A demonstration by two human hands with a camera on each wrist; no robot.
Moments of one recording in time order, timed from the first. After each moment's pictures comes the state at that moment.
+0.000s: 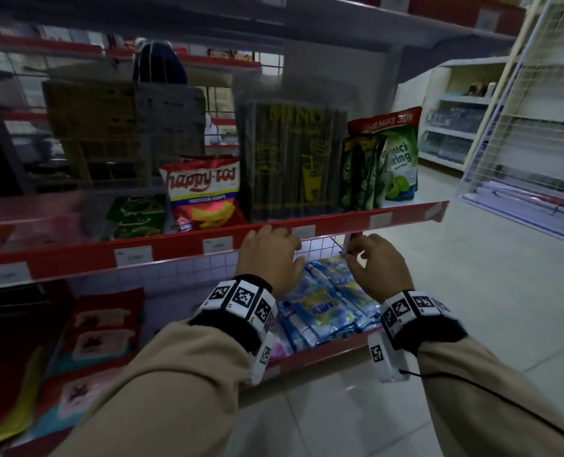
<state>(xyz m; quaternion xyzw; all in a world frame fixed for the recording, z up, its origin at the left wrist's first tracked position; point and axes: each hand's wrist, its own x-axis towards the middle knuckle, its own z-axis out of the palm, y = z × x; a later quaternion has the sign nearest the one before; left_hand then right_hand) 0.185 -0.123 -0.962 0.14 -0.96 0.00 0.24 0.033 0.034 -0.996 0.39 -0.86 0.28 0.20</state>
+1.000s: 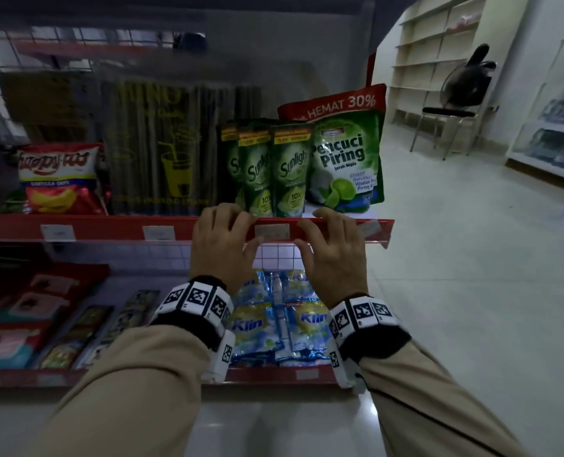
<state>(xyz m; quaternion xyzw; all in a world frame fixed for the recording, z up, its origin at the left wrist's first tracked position) -0.015 -0.011 -0.989 0.31 -0.84 0.10 0.42 -0.174 0.093 -1.004 0.55 -0.70 0.30 0.36</state>
